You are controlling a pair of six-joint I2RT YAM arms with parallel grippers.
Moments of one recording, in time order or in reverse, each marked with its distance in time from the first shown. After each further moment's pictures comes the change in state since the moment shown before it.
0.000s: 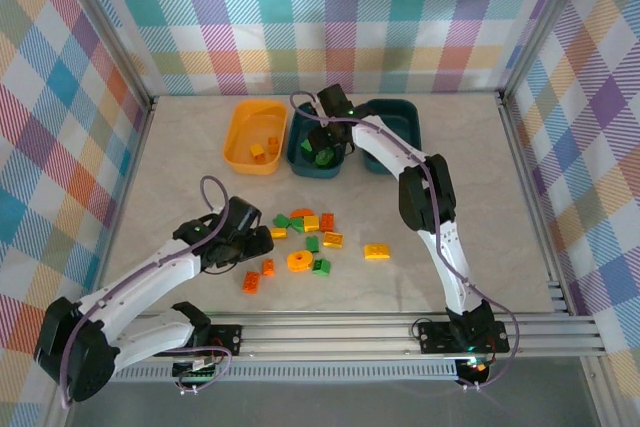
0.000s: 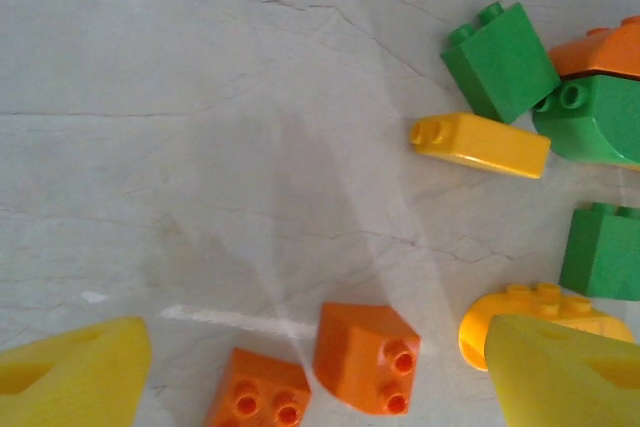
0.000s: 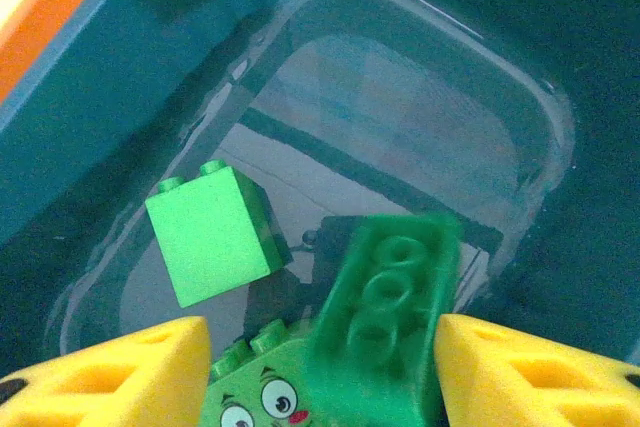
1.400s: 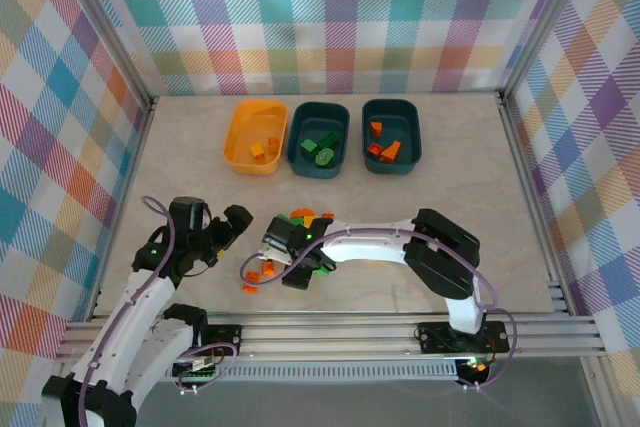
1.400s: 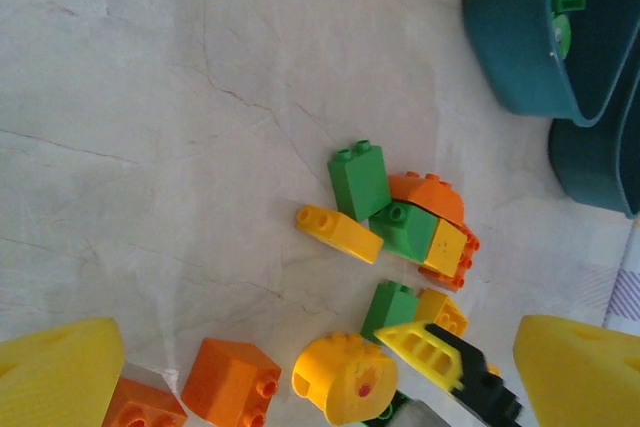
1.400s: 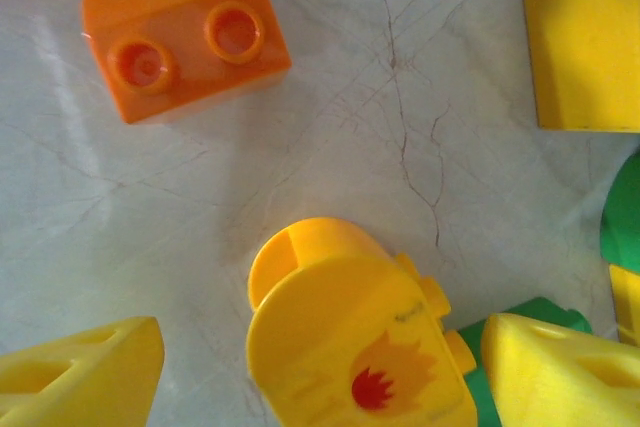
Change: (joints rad) left arm 0.413 -0.274 -0.107 0.154 0.372 -0.090; right arm 0.640 -0.486 -0.912 0.138 0.119 -0.278
